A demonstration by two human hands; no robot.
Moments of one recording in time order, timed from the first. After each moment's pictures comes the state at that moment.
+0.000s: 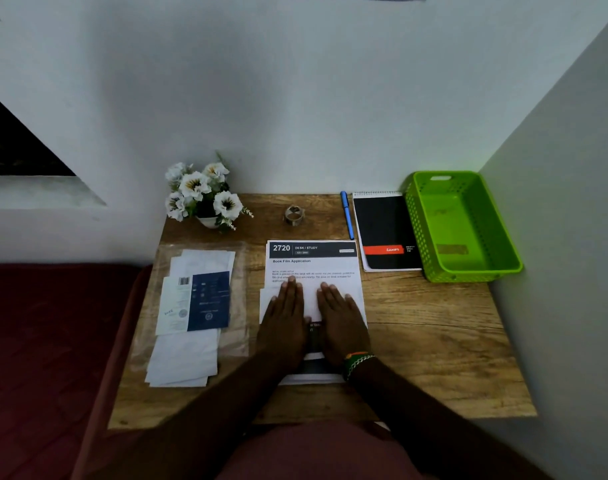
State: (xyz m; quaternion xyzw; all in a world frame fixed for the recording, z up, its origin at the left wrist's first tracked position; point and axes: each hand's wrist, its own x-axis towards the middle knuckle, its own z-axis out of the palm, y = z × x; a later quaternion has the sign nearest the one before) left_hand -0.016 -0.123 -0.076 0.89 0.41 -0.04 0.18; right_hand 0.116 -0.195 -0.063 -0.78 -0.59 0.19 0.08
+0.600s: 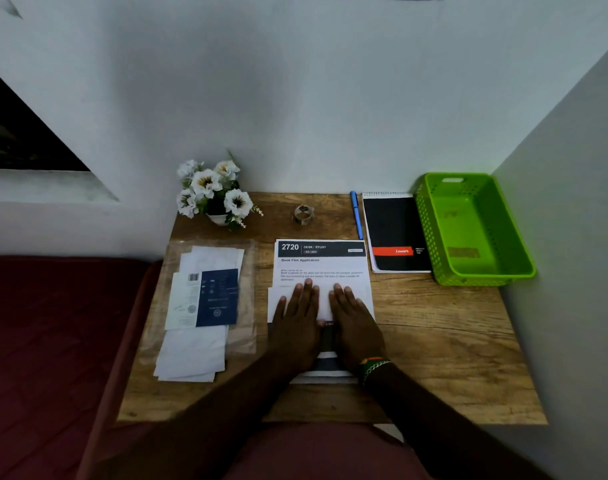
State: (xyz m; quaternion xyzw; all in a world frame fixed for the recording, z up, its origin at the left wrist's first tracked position) left_hand -0.015 -0.129 -0.070 0.90 0.39 -0.08 0.17; right_hand 0.126 -0.204 -0.070 -0.78 -0.60 0.19 0.05
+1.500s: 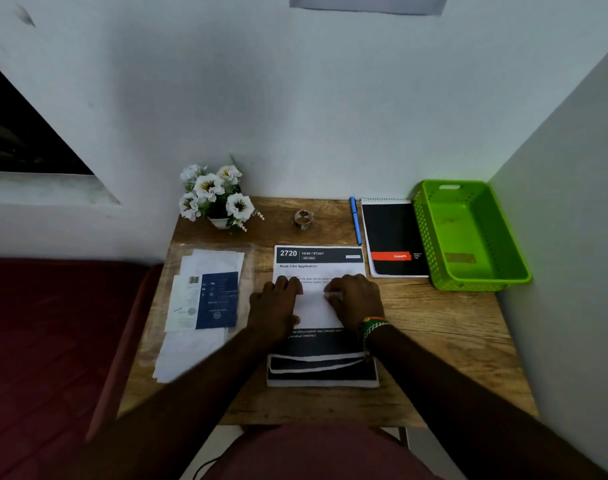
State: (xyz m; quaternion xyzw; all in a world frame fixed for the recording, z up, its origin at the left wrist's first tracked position) left_hand -0.021 -0.077 -0.027 0.86 0.45 -0.08 0.23; right_hand 0.150 -0.155 -0.021 -0.81 -0.54 0.19 0.11
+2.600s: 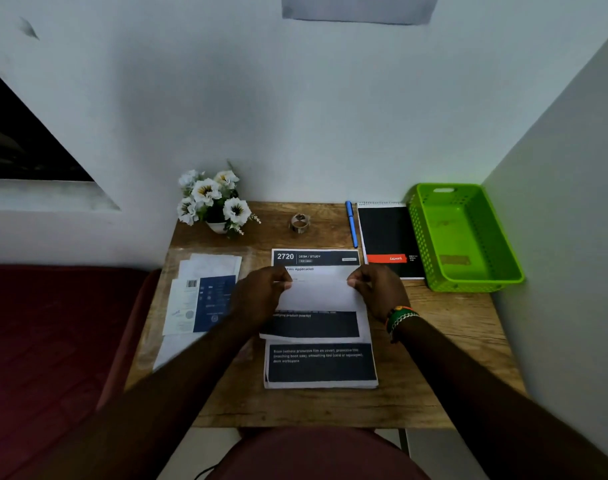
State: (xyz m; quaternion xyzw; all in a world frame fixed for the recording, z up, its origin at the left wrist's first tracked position) left_hand -0.034 -0.050 -0.002 0.82 0.44 0.11 0.34; right_hand 0.204 -0.167 -0.009 -0.81 -0.49 0.20 0.26
